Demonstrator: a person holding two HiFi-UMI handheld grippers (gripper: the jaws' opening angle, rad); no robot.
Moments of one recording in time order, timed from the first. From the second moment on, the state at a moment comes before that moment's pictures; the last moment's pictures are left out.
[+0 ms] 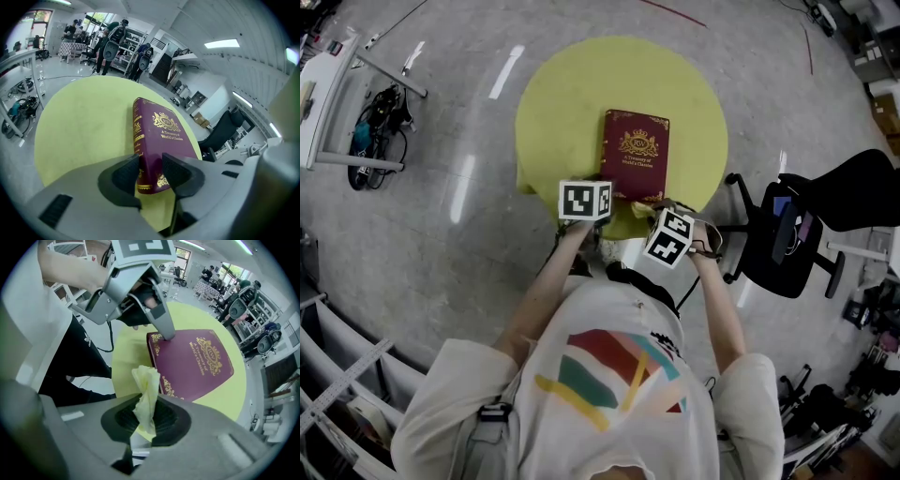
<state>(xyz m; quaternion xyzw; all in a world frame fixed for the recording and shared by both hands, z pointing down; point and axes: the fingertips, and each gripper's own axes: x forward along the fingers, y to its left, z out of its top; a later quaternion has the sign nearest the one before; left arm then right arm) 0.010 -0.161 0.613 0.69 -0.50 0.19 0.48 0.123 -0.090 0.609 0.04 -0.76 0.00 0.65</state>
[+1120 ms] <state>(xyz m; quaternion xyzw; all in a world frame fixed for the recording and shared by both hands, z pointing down) -0.079 -0.187 0.471 0.71 -0.62 0.02 0.34 0.053 -0.248 0.458 0.20 -0.82 -0.12 0.52</state>
